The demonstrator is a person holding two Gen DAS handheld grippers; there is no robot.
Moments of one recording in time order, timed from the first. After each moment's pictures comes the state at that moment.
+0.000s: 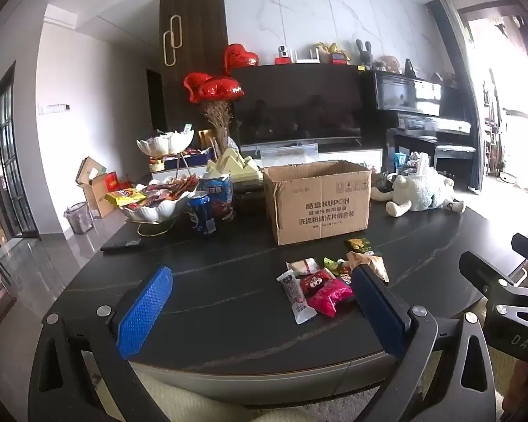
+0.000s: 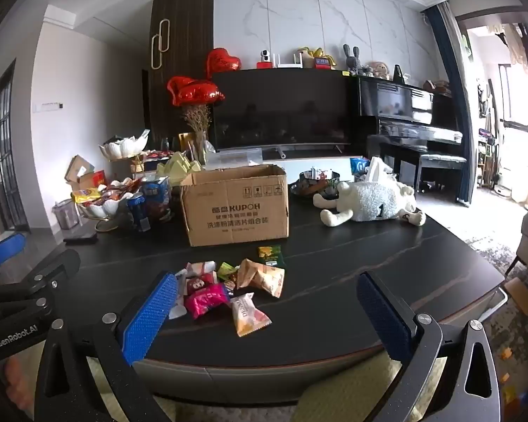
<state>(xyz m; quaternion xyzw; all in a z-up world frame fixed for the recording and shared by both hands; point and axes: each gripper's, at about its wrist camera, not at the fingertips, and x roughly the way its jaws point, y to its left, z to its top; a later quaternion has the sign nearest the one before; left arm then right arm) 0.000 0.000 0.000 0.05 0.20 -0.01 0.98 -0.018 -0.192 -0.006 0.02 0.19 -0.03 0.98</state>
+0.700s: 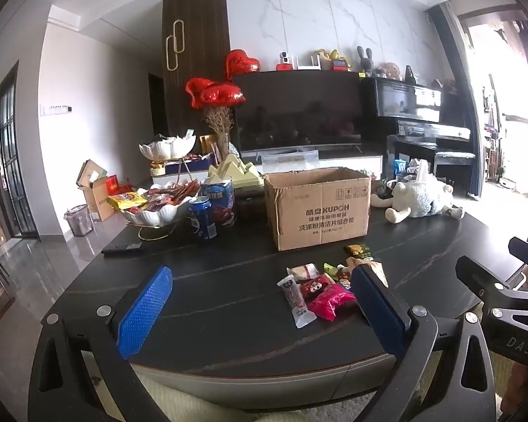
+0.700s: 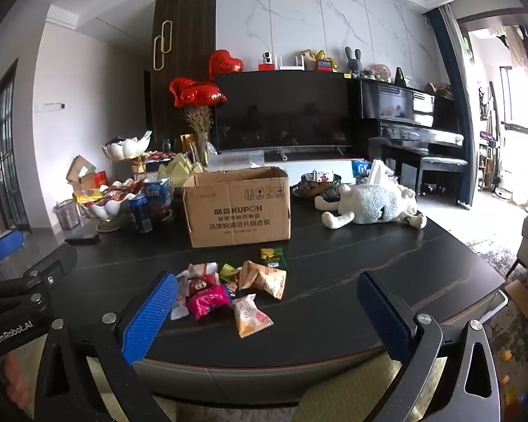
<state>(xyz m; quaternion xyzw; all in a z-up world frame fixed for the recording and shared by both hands) -0.006 0.005 0.004 0.05 0.18 -0.01 0.98 -0.019 -0.191 -0.005 0.02 0.19 -0.02 0.98</state>
